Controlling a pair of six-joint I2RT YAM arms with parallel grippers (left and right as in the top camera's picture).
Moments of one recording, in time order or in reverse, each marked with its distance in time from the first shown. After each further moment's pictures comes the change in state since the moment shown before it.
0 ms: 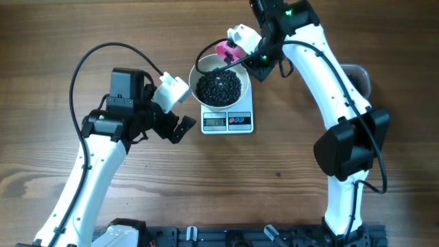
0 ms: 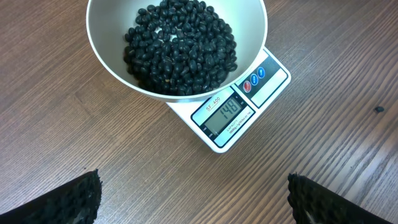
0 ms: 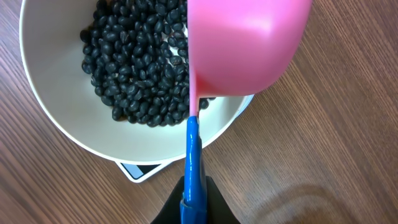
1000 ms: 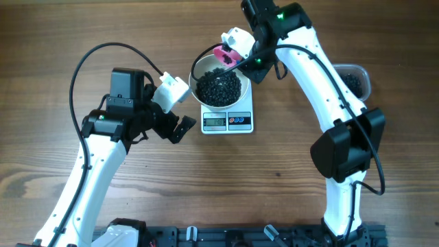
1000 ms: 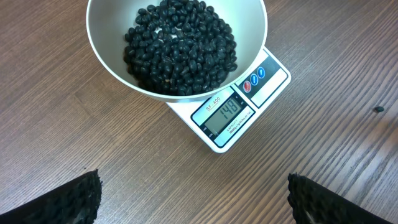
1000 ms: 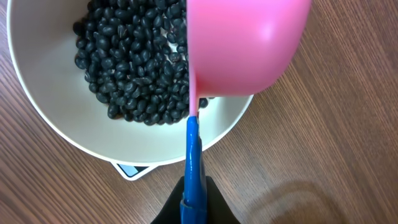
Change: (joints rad) left arm 0.000 0.000 0.000 0.000 0.000 0.000; right arm 0.038 0.000 0.000 0.000 0.074 0.000
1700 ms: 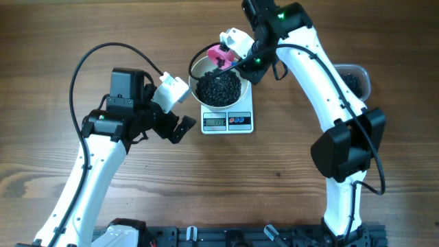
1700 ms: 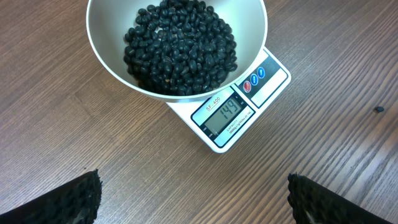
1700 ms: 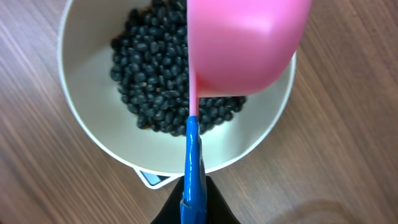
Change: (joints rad) left arm 0.000 0.000 0.000 0.000 0.000 0.000; right arm -0.008 0.000 0.000 -0.007 -0.124 0.000
